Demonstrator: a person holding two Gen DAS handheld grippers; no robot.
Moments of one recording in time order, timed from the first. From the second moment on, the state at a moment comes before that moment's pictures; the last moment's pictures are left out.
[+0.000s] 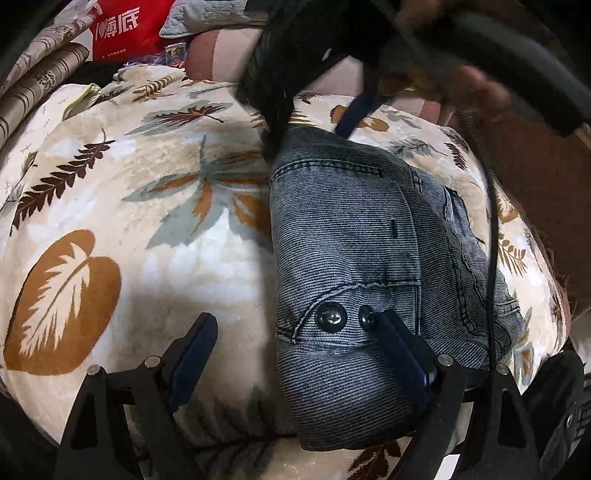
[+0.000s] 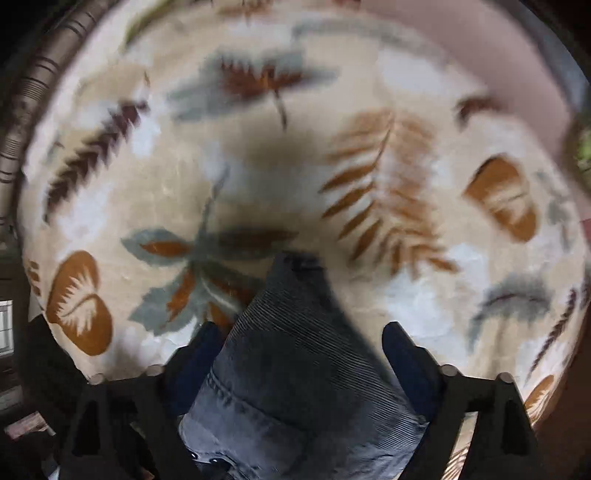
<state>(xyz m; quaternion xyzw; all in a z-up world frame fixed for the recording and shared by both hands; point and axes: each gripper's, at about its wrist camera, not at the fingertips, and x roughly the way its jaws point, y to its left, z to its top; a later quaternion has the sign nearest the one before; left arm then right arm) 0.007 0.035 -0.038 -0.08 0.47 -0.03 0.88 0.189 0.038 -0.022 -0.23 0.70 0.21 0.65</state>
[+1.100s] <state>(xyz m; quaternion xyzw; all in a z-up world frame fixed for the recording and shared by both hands) -0.002 0.039 -0.032 -0.10 0.44 -0.03 0.89 0.031 -0.192 0.001 0.18 0.56 0.18 0.79</state>
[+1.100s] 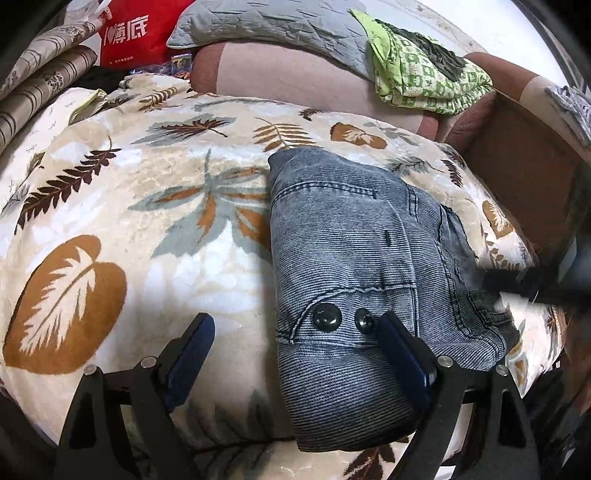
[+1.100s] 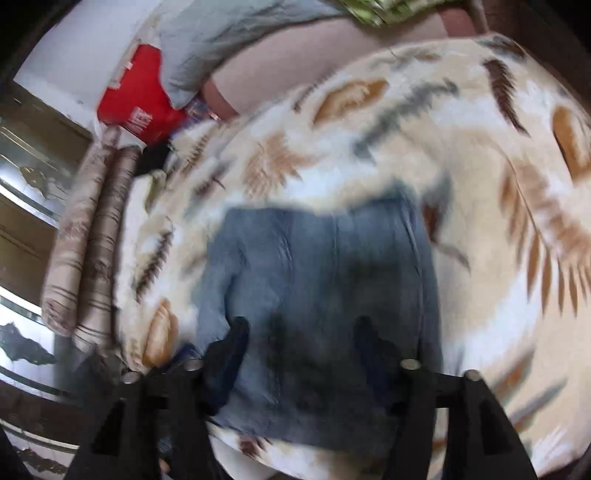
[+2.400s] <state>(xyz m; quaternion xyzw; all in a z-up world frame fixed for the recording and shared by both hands) 0.022 0.093 -0.024 -0.19 0.49 -0.02 0.85 -0.025 -0.321 -0.001 0.33 0.51 0.16 0.78</state>
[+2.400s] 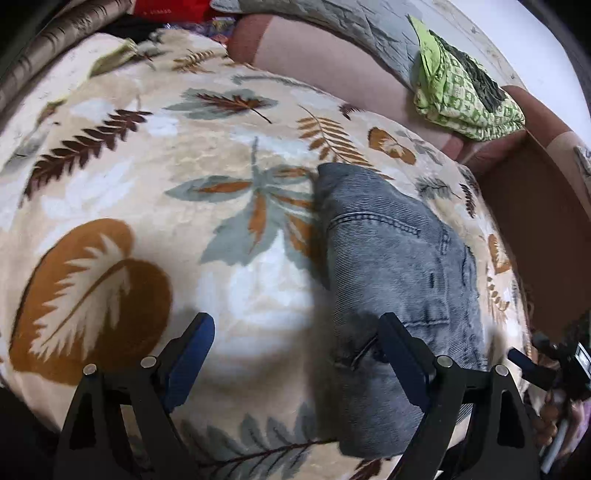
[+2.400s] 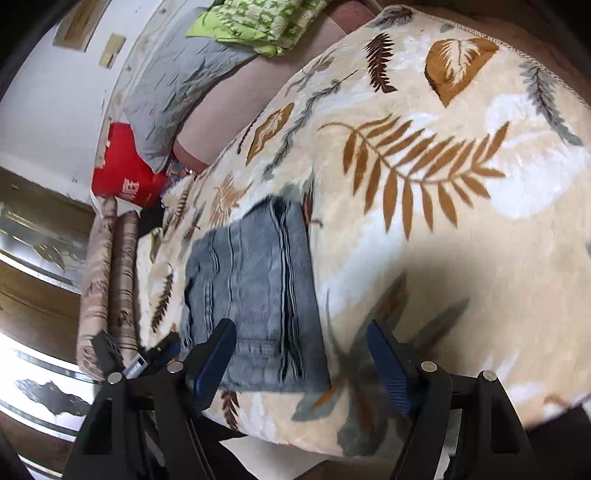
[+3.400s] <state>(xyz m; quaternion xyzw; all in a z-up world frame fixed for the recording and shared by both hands) 0.064 0.039 -0.031 -0.14 0.52 -0.04 0.84 0.062 -0.225 -0.045 0.25 0.59 0.21 0.74</state>
